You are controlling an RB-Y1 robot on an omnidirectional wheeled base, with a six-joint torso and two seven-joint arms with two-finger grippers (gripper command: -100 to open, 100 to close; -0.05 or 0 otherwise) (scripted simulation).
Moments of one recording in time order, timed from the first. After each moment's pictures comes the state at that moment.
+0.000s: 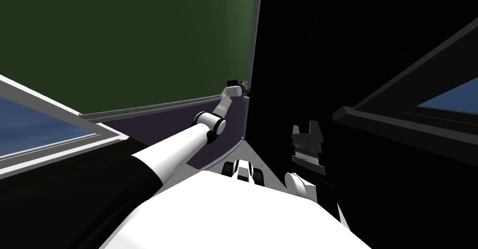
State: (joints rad) left arm -1.30 0.19 0.08 -0.87 0.44 0.52 0.57; right arm 0.54 0.03 0.05 -2.33 -0.07 -0.37 0.09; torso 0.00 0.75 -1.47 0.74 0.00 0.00
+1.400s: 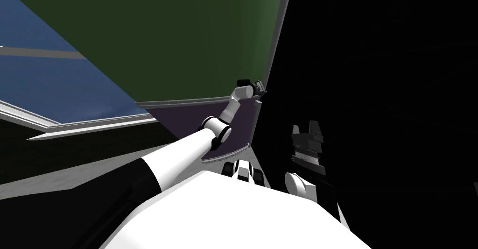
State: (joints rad) left arm -1.25 0.06 -0.03 -1.10 0.61 0.66 0.50; right arm 0.54 0.02 0.05 -2.33 -0.07 -0.37 0.09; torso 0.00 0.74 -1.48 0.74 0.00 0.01
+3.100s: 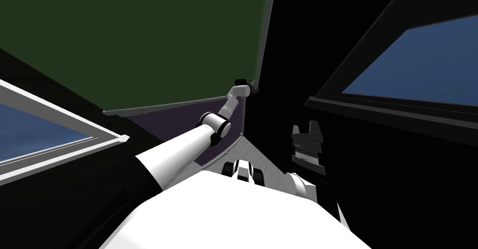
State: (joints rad) left arm -1.33 0.10 0.03 -0.91 0.45 0.55 0.57; right arm 0.54 0.02 0.05 -2.33 -0.07 -0.37 0.09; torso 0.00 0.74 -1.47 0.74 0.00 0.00
